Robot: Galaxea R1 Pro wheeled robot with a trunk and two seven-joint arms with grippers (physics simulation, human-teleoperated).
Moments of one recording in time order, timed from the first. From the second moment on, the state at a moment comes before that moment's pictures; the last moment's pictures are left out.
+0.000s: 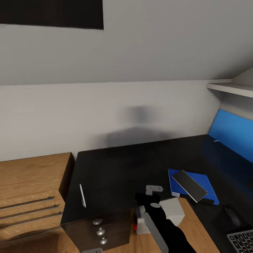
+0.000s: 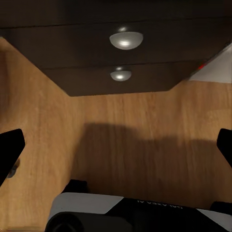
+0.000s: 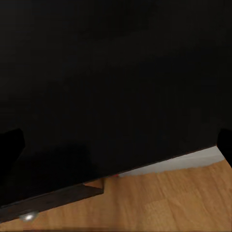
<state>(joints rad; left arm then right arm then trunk) -0.05 0.19 -0.82 -1.16 0.84 0.09 0.71 -0.38 0.10 0.43 -1.13 -0.39 0.43 -0.53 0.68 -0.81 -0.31</state>
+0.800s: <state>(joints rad) -0.05 0.19 -0.82 -1.16 0.84 0.09 0.71 -0.38 0.11 0.48 -1.09 -0.38 0.40 -0.53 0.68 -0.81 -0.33</state>
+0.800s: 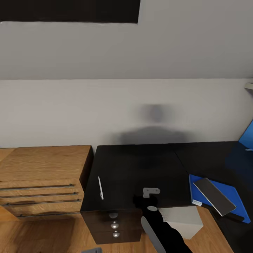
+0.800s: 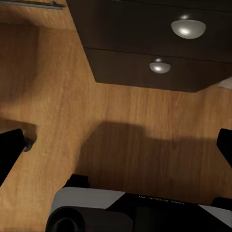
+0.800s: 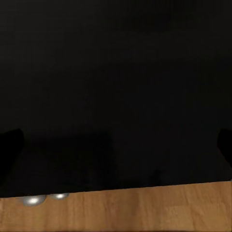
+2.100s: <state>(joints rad) -0.05 0.19 -0.82 -1.16 0.84 0.09 0.71 -0.37 0.11 0.50 -1.09 -0.38 0.39 -0.53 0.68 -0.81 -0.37</state>
